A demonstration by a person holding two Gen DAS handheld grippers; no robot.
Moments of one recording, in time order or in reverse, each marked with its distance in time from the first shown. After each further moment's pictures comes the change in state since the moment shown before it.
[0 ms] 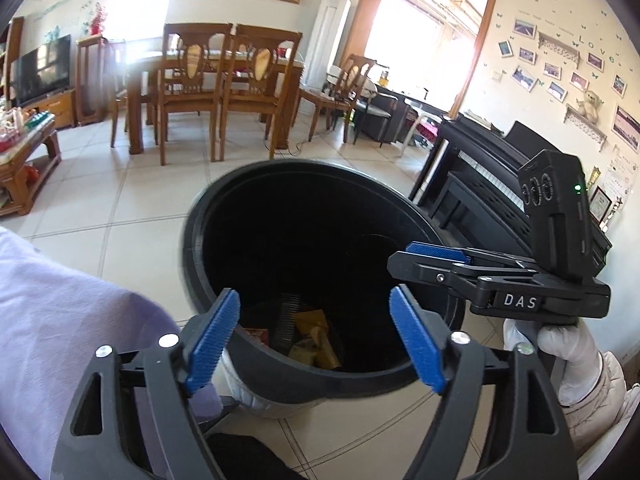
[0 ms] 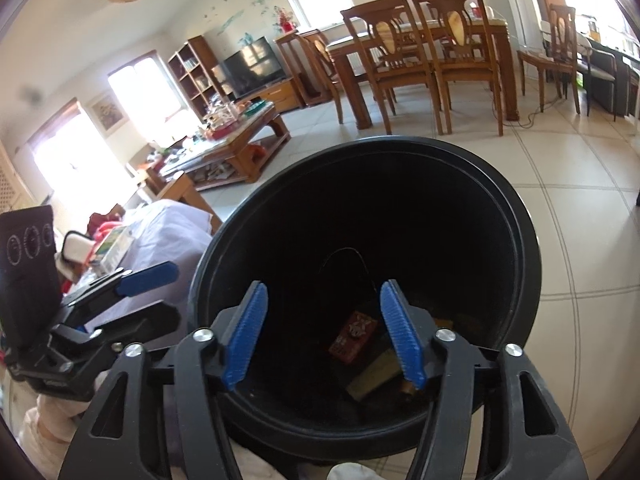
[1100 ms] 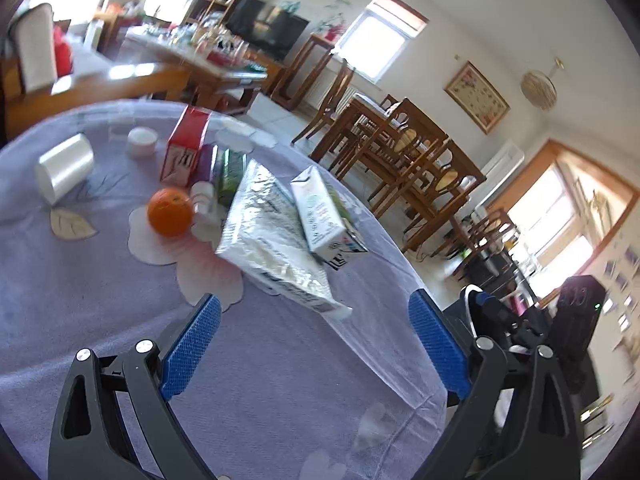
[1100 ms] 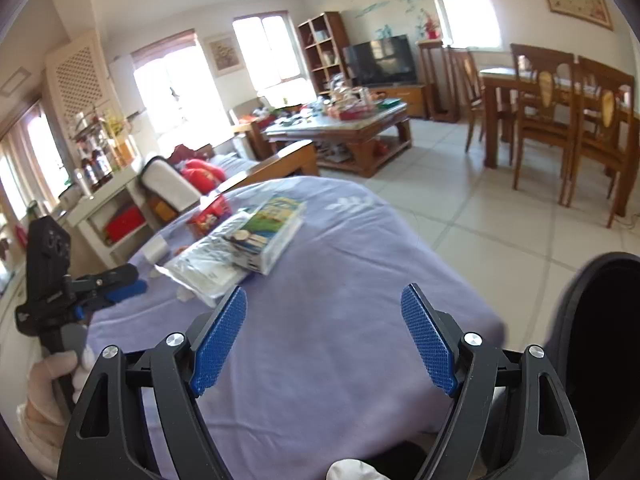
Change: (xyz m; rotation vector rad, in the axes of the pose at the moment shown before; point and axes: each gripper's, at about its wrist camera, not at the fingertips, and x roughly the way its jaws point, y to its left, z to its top) left arm -0.253 0.244 -0.118 -0.712 -0.265 0.279; right arm 0.113 0.328 0.010 -0.366 0.045 0.283
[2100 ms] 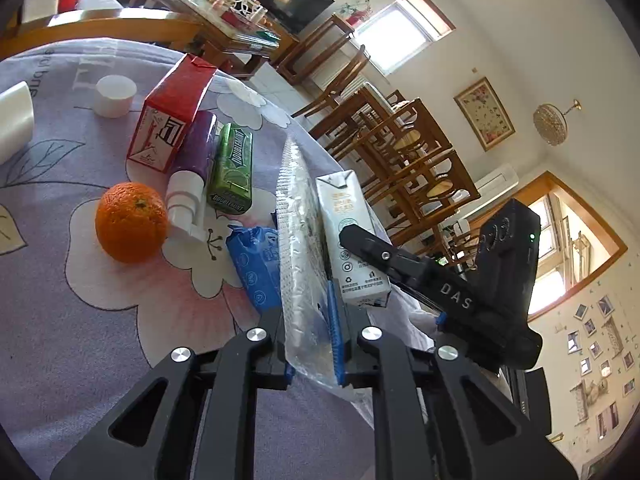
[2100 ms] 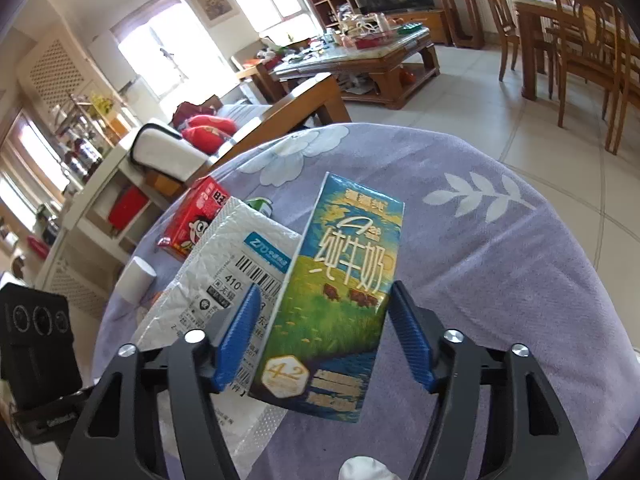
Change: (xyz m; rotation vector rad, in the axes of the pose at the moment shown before) left arm 0.061 0.033 0.035 -0.136 0.071 -0.081; right arm 0.195 0.040 0.061 0.104 0.238 0.084
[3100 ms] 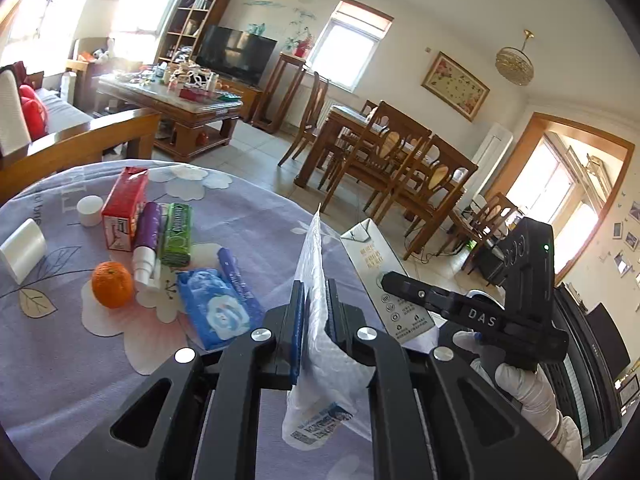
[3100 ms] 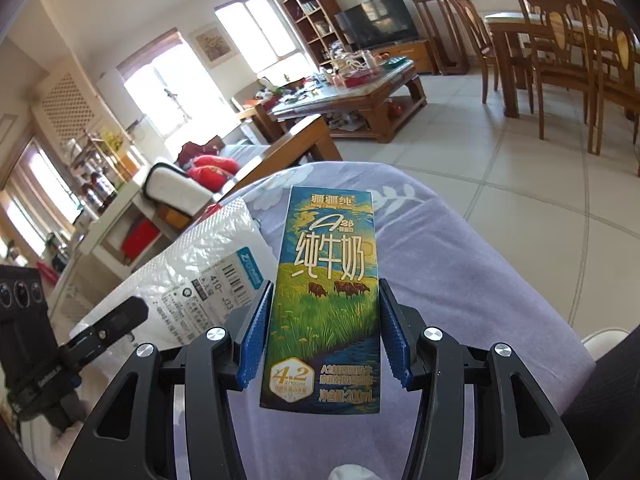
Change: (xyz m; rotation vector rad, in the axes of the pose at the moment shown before) left arm -0.026 -0.088 -0.025 0.333 -0.144 0.105; right arm -0.136 -0.064 -0.059 0.046 -0.164 -0.001
